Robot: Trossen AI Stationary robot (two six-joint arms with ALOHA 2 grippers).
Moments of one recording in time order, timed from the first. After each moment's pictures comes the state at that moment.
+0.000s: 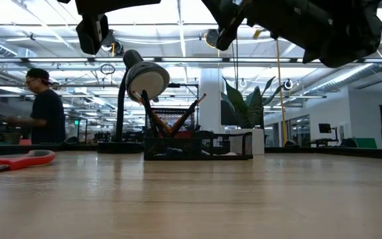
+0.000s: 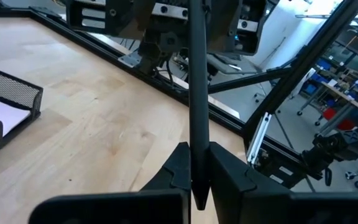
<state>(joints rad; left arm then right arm) -0.59 1.55 0.72 0.65 -0.64 -0.63 0.18 1.76 0.63 1.49 -0.11 0.35</state>
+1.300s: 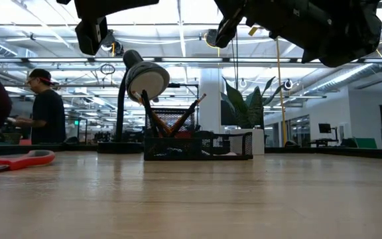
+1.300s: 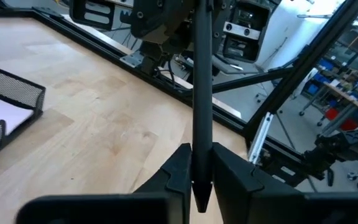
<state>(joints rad) -0.59 1.55 0.72 0.65 -0.66 -0.63 0.18 1.76 0.64 1.47 -0.14 0.28</state>
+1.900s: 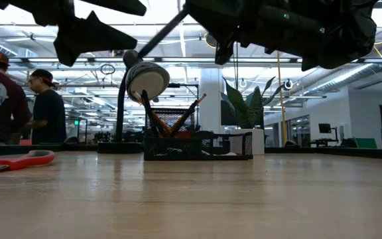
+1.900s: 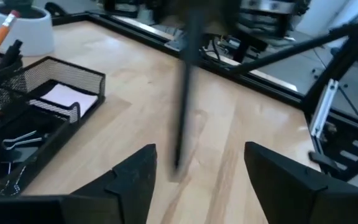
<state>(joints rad) -0.64 1.55 0.72 0.41 -0.82 -0.65 0.15 1.76 0.64 1.32 -0.10 0.18</state>
